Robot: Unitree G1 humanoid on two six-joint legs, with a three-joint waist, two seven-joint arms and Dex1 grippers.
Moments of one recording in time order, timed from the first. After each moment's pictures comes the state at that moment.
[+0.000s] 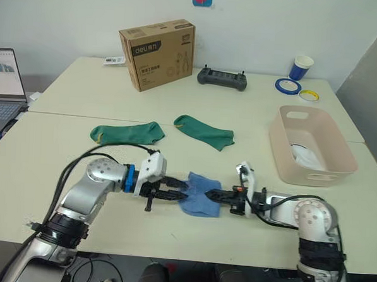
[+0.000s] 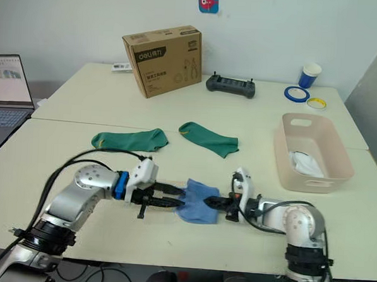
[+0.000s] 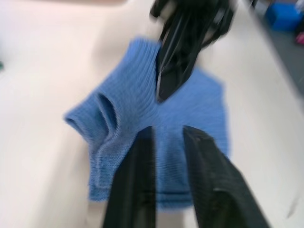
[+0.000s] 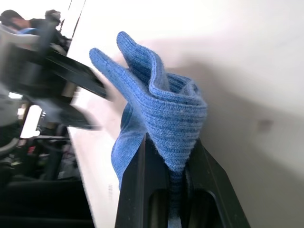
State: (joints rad) left arm -0.43 0.69 -0.15 -0.05 -0.41 0.31 -1.33; right arm -0.36 -0.23 -0.16 -0.27 0.83 1.41 0.41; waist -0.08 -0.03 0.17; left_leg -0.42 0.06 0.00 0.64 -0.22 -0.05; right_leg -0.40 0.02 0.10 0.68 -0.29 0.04
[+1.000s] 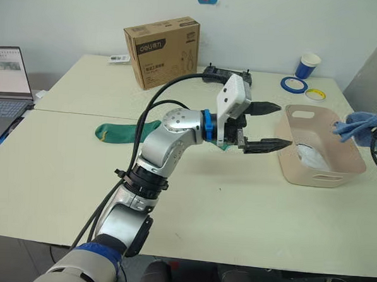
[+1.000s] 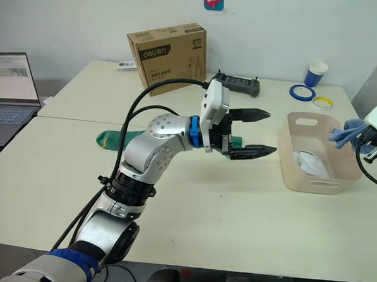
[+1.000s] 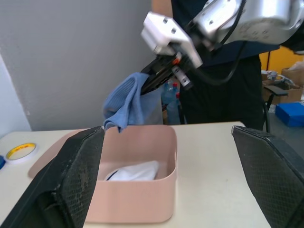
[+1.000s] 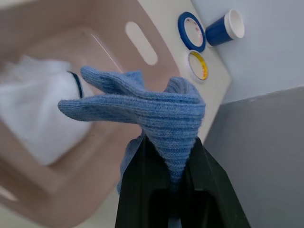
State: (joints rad) left arm -0.92 0.13 -0.24 0.08 -0.39 0.40 -1.00; right arm -0.38 -1.35 -0.10 -0.01 0.15 0.46 0.74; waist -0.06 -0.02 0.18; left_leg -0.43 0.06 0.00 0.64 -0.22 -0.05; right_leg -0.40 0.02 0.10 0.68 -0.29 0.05
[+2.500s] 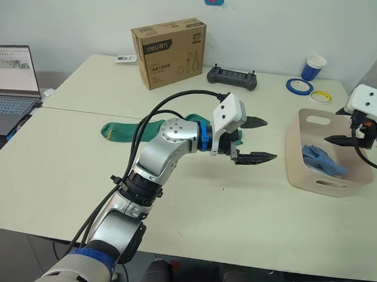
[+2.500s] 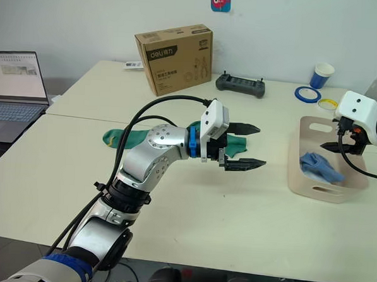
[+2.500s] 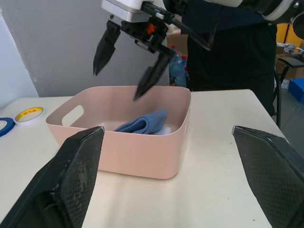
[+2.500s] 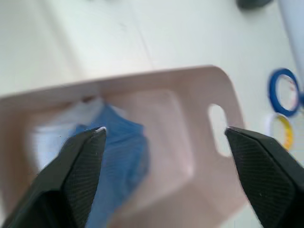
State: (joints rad) left arm -0.87 0.19 -0.27 0.08 -0.32 0.39 -0.99; right arm -0.88 -1.13 0.15 0.50 -0.11 0.17 1.25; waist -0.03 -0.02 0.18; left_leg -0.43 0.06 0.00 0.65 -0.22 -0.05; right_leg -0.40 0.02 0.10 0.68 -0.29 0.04
